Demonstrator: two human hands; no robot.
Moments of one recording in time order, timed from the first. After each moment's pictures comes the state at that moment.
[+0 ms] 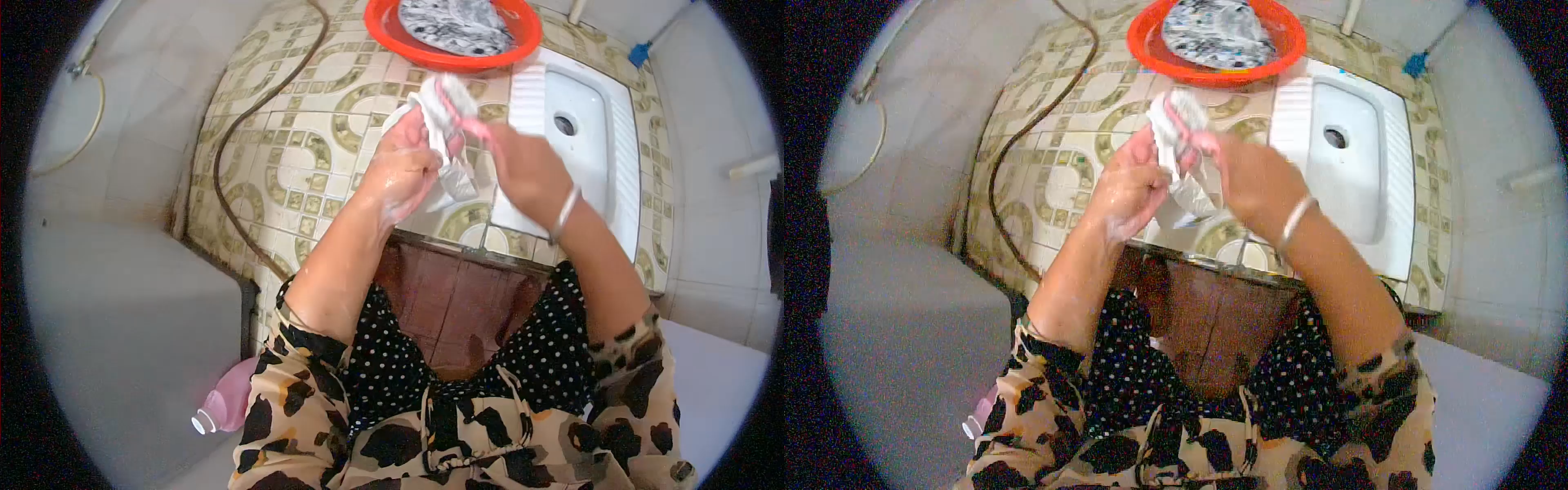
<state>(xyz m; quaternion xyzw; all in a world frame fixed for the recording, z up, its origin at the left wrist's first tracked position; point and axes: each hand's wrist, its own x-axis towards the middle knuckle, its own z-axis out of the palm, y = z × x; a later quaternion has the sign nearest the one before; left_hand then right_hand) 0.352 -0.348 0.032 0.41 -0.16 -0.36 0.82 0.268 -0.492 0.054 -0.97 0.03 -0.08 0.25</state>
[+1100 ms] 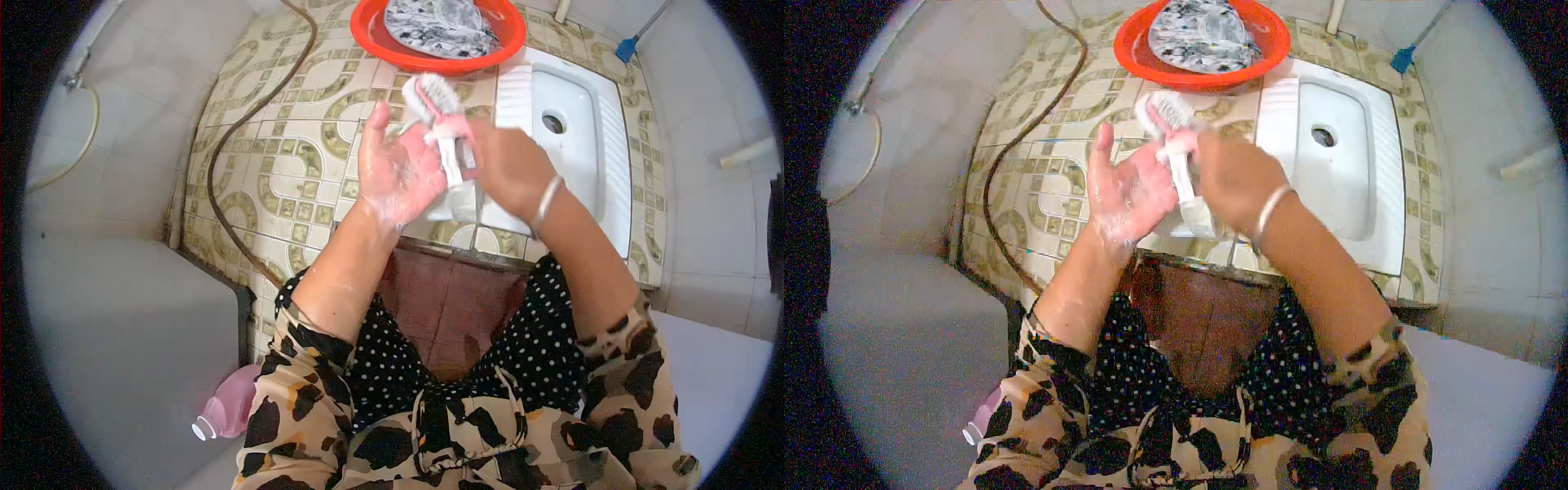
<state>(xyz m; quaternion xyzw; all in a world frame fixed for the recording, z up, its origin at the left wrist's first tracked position) 0.339 -0.360 0.047 0.17 -0.01 -0.50 0.85 0.269 -0.493 0.058 -0.95 0.04 -0.08 0.28</state>
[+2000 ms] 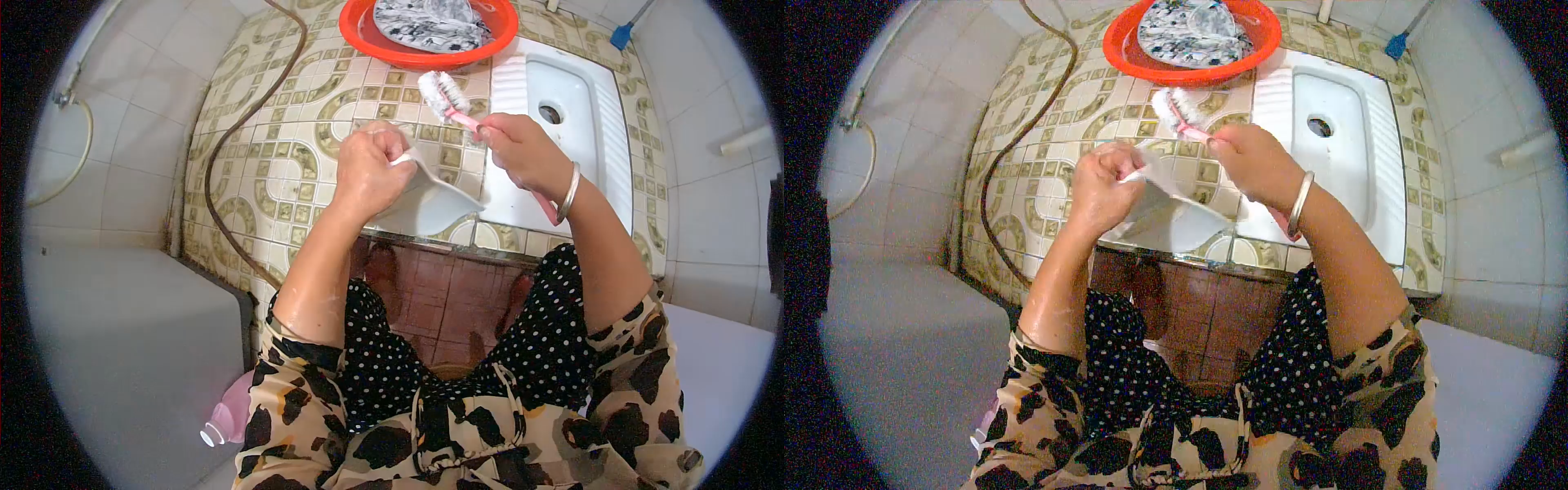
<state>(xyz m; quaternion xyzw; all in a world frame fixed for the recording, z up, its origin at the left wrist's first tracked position) 0.365 -0.331 0.023 0.81 -0.40 0.01 0.42 0.268 -0.523 0.048 -0.85 0.12 0.01 0.51</state>
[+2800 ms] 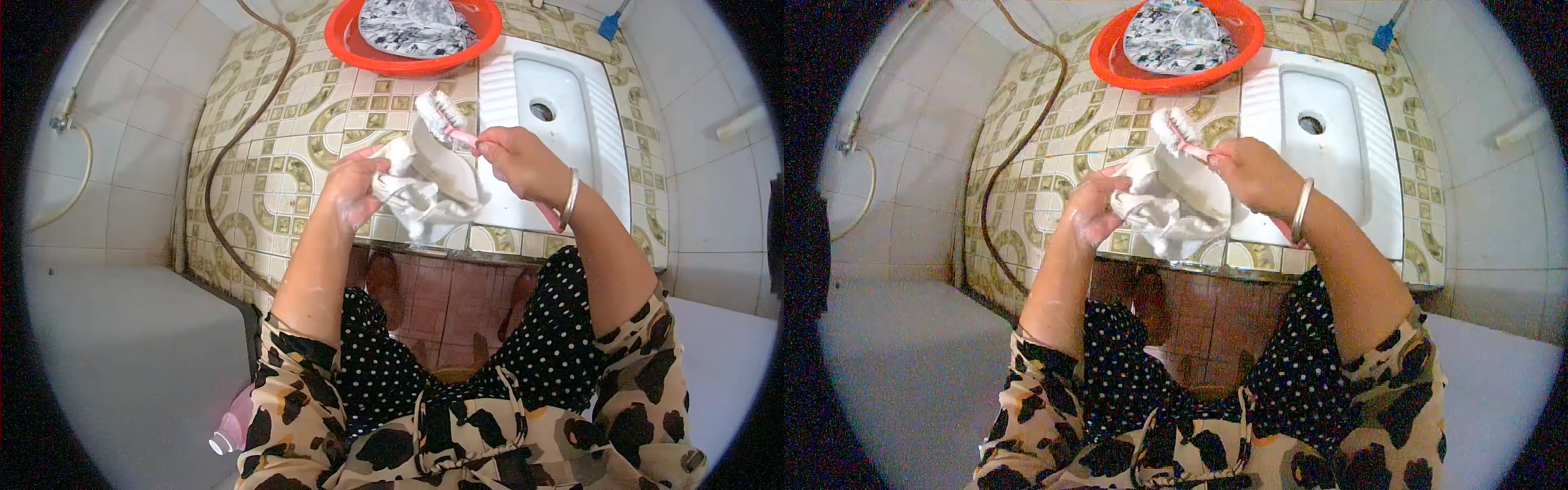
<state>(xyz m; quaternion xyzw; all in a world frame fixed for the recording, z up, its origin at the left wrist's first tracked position) 0.374 -0.334 0.002 0.52 0.04 -0.43 0.74 0.252 -0.535 0.042 -0.84 0.11 0.08 0.53</state>
